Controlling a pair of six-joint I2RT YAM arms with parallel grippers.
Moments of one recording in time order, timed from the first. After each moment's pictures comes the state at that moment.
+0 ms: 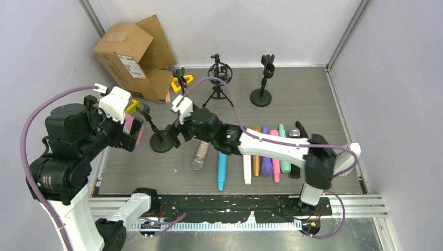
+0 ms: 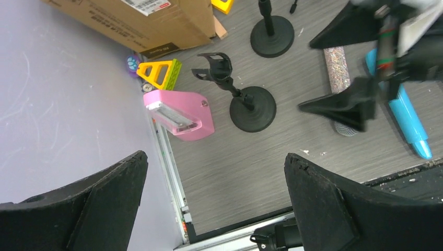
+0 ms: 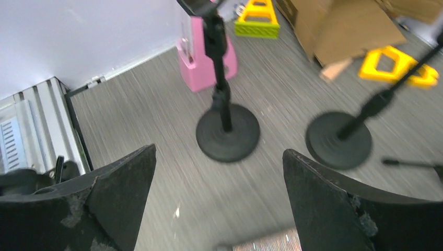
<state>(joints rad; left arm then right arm) -0.10 0.98 1.95 -1.48 0.07 0.41 1.15 1.69 1.42 0.04 0.15 0.10</state>
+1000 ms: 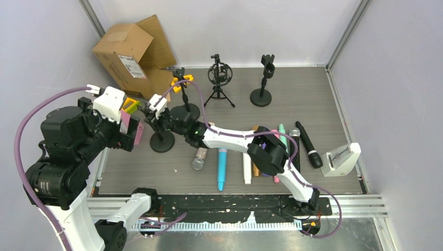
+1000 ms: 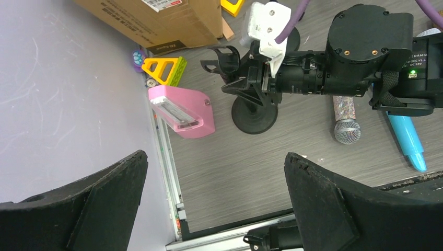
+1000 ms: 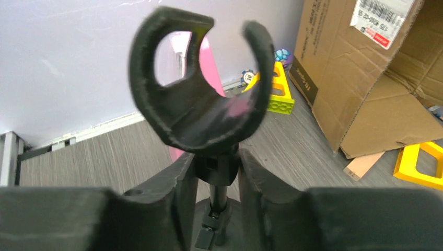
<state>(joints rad) -0.09 0.97 1.97 -1.48 0.03 0.35 1.11 2.28 1.85 0.43 0.01 -0.02</state>
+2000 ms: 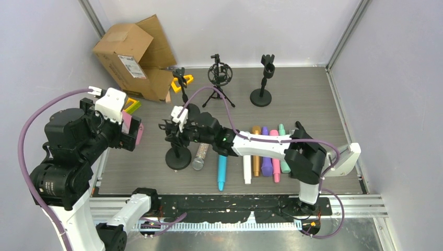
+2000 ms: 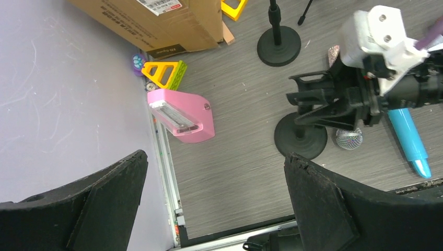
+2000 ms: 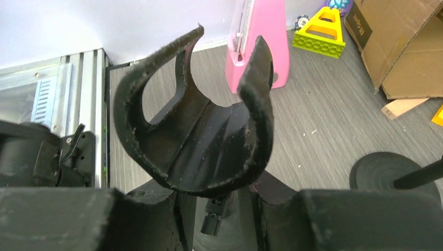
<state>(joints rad) -0.09 0.93 1.90 -1.42 0.03 0.34 1.10 1.87 1.34 0.39 -0.20 0.01</state>
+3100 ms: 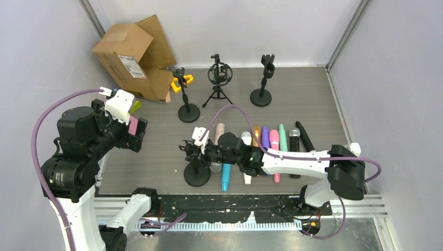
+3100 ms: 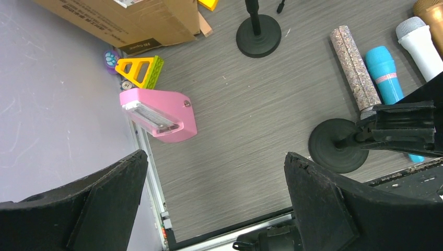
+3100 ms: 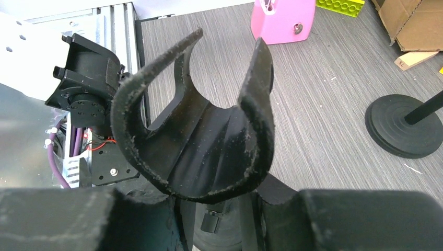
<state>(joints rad) -0.09 0.90 1.77 -1.38 0.10 0.34 1.21 1.47 0.93 0.34 -0.11 -0.01</state>
